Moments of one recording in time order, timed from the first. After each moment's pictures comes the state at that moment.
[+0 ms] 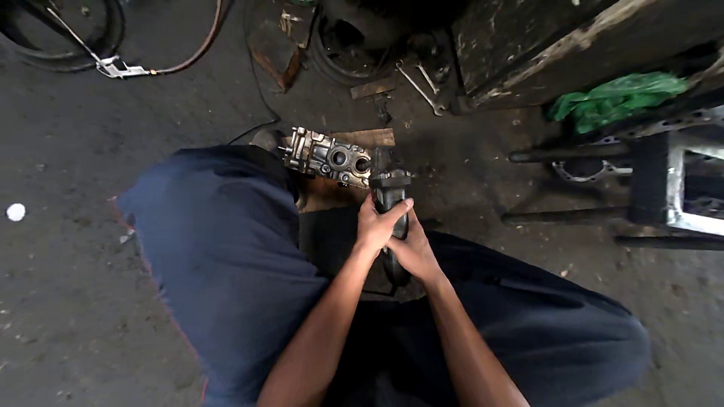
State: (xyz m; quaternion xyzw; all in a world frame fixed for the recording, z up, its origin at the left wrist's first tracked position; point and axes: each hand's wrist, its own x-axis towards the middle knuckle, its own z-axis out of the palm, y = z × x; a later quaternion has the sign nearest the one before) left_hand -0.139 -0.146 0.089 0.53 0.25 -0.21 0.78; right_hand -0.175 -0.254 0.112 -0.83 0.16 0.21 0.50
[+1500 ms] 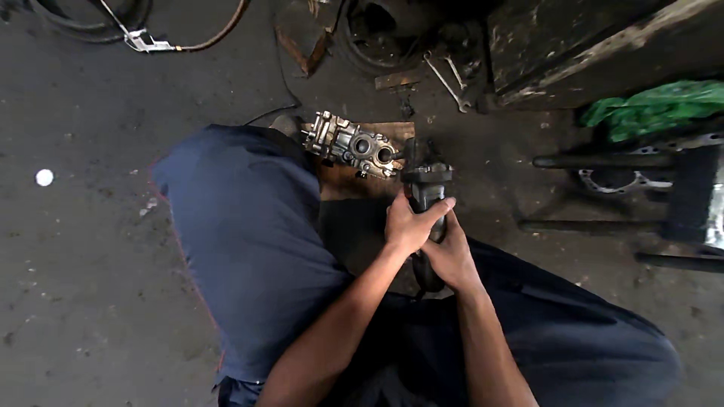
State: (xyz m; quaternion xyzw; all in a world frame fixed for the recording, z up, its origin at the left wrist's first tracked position) left_hand -0.148 -0.152 0.113 0.56 0.22 -0.20 0.77; right_hand -0.184 -0.258 0.145 -0.85 0.12 0.17 0.48
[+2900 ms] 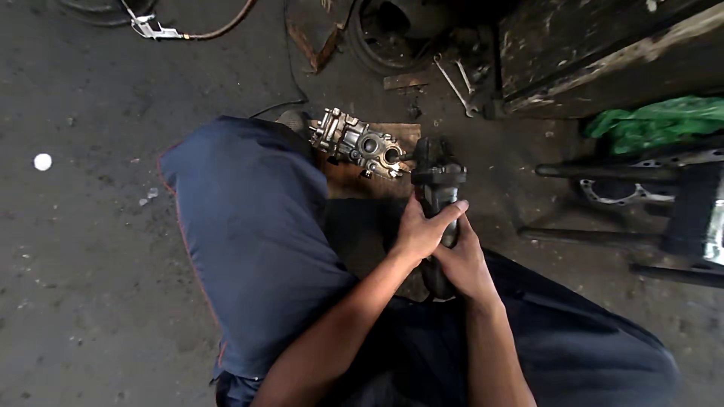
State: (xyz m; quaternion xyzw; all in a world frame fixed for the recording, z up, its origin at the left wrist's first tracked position) left_hand -0.151 -0.153 0.131 0.46 0.22 -0.21 0.83; right_hand -0.180 -0.259 0.158 -0.84 0.12 0.18 0.50
